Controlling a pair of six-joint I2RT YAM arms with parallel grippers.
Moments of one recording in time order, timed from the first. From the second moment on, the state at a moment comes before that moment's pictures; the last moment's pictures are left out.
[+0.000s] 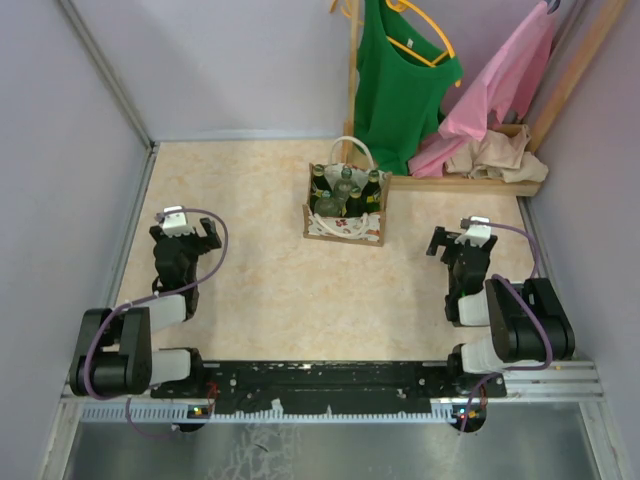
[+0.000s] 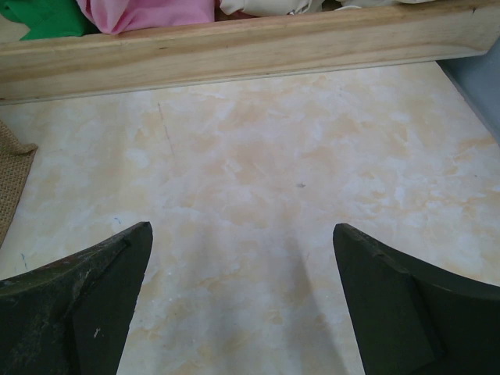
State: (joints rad) left arm 0.01 1.28 0.25 0.94 -0.13 -0.07; right arm 0.02 1.44 0.15 1.16 0.20 0.05
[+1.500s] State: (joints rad) left arm -0.22 1.31 0.82 0.60 0.25 -0.10; right arm 0.02 1.44 0.15 1.16 0.20 0.05
